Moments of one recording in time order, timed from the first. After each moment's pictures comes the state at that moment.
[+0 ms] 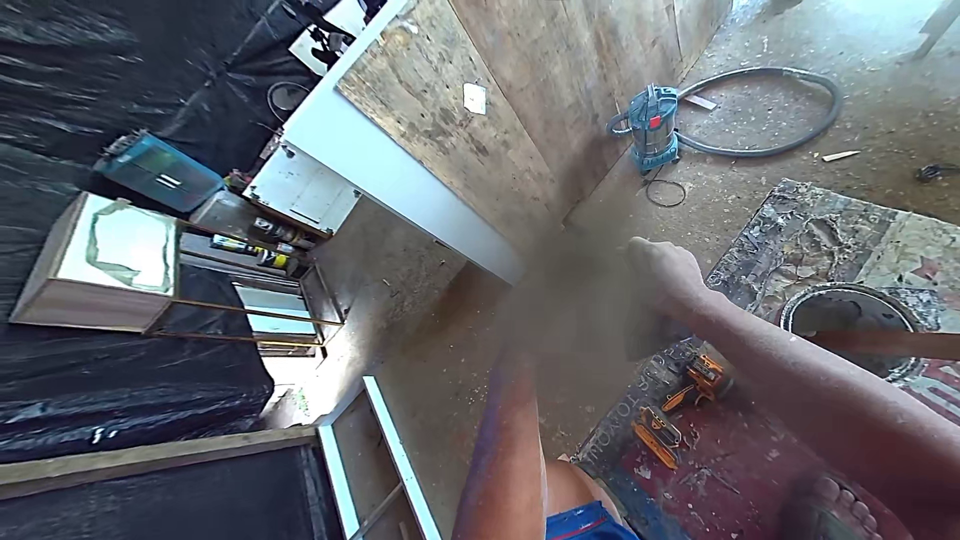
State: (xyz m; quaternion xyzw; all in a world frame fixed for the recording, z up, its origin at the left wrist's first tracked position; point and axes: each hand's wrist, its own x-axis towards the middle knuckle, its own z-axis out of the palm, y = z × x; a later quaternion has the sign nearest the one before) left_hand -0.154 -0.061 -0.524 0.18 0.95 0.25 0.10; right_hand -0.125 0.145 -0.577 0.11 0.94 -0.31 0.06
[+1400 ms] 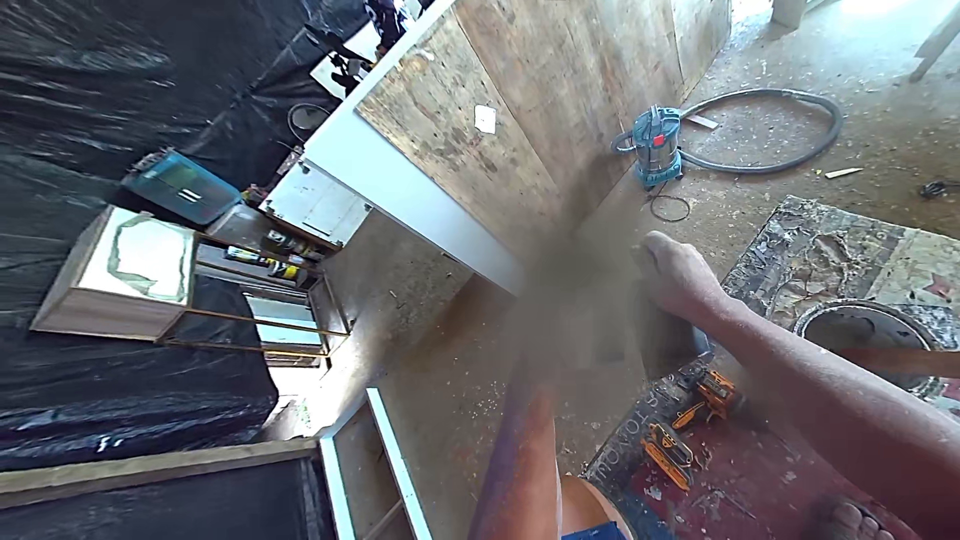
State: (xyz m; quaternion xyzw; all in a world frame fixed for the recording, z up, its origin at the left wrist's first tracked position) left_hand -0.143 -0.049 -0.504 0.18 0.94 0.27 0.05; right_hand -0.125 0.152 -0.558 0.12 0.90 -0.41 -0.03
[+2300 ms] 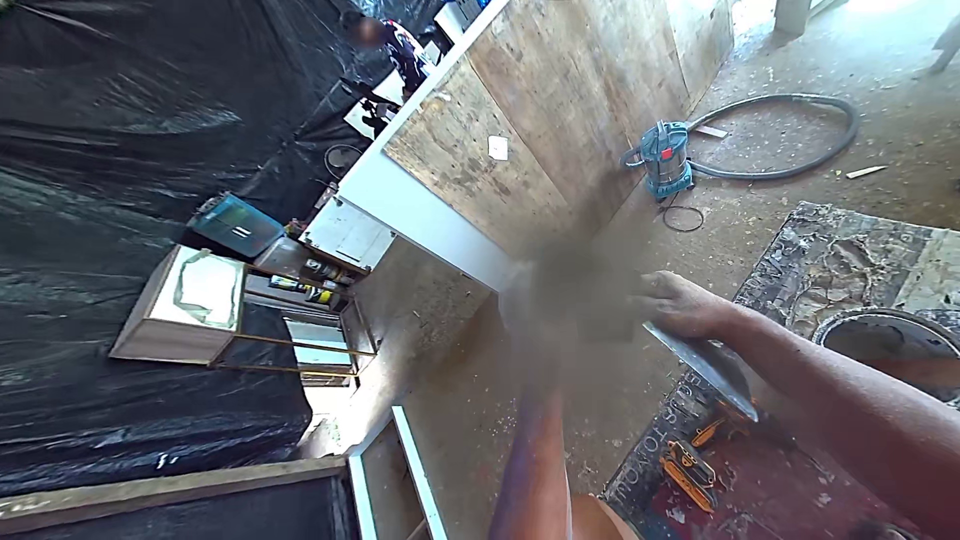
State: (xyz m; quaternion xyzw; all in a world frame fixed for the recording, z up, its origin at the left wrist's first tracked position) left_hand -0.155 -0.060 -0.522 0.21 0.88 0.39 -0.18; right_hand -0.116 0.161 -0.563 -0.11 0.73 -0.68 0.04
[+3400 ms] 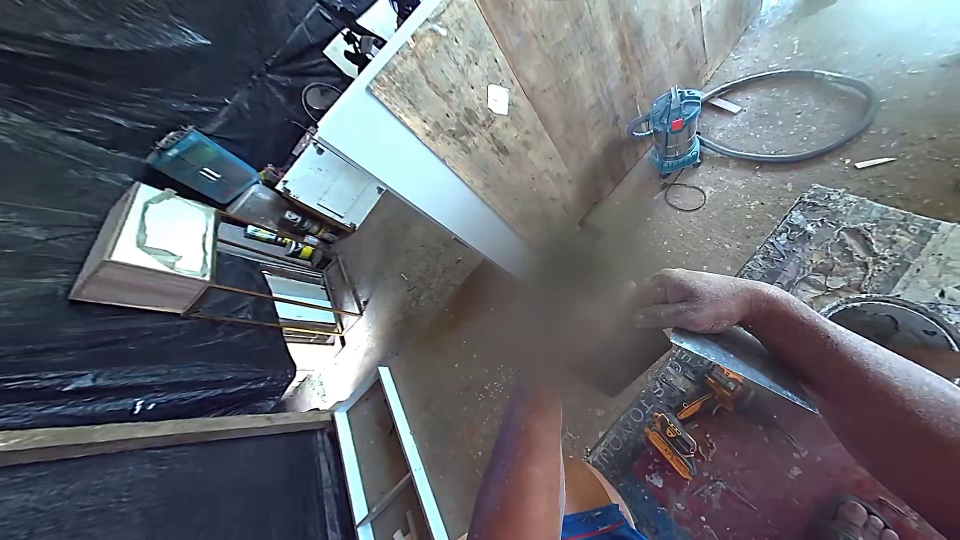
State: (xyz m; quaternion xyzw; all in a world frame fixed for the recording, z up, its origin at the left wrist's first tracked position) left_hand -0.143 -0.052 -0.506 0.27 0.87 0.38 0.13; right_hand -0.107 0.164 -0.558 -0.27 0.72 -0.62 0.17
